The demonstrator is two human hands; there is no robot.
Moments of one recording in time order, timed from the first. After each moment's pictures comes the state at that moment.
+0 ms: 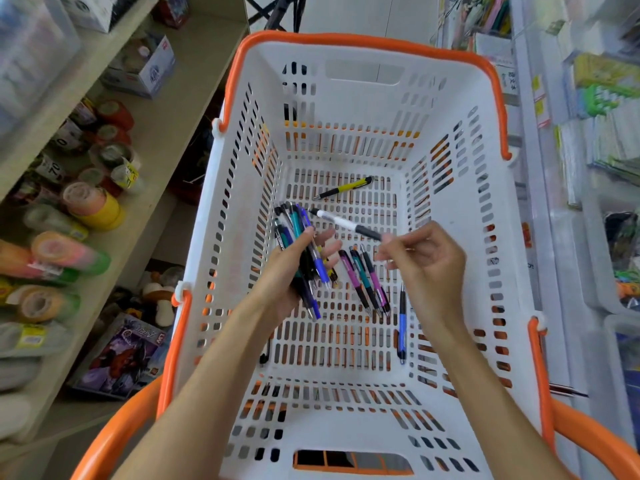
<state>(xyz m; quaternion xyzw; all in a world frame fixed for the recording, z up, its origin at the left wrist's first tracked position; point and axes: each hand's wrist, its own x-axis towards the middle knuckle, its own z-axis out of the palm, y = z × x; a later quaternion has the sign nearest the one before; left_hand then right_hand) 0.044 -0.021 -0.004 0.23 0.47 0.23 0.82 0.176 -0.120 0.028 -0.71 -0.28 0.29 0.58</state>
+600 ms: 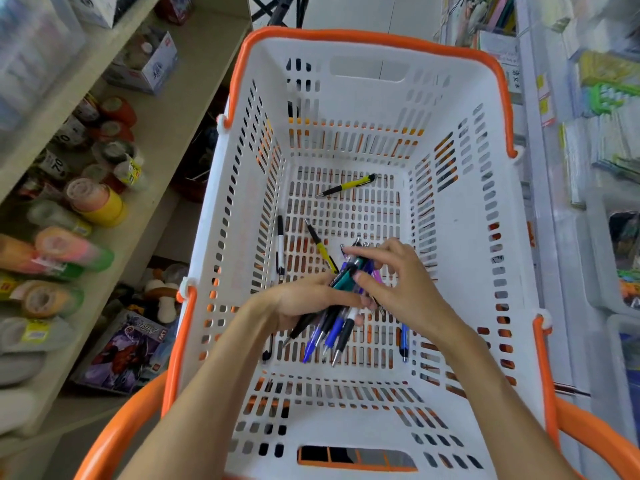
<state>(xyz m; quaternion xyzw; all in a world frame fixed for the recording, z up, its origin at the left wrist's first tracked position) 0.037 -0.031 0.003 0.50 0.32 -0.14 0.79 0.179 -0.118 0.009 -0.74 -0.50 0.35 0.27</state>
